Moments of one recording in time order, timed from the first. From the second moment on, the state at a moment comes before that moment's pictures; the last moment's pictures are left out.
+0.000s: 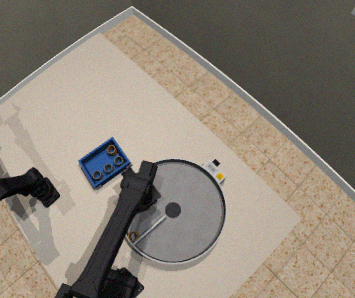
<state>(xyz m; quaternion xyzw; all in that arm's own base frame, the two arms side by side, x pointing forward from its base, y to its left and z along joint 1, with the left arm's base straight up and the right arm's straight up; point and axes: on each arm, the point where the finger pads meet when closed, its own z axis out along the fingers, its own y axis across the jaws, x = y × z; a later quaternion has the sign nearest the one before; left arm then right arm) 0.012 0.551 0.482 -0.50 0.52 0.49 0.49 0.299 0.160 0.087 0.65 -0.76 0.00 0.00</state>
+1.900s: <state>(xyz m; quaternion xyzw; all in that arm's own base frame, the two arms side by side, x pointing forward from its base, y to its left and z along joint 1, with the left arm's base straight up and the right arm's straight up) 0.012 0.551 0.482 -0.50 0.52 0.49 0.49 0.310 0.273 0.127 0.67 -0.75 0.00 0.00</state>
